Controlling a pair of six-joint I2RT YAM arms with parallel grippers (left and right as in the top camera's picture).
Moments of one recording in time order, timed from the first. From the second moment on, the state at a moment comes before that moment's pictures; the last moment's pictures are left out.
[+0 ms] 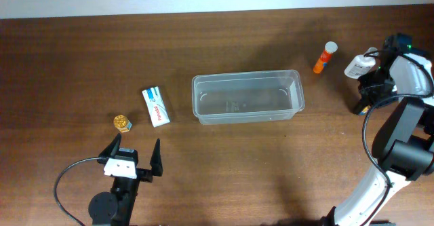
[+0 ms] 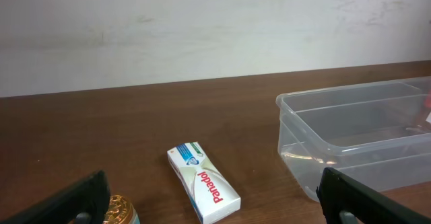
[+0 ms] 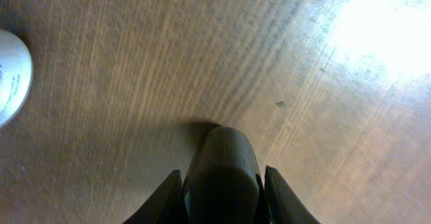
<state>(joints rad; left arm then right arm) 0.00 0.01 0.01 -0.06 0.17 0.02 -0.41 2.13 1.69 -1.08 0.13 0.83</state>
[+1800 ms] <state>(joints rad) 0.00 0.01 0.01 -0.06 0.17 0.02 0.20 2.01 1.78 -1.14 0.04 0.28</state>
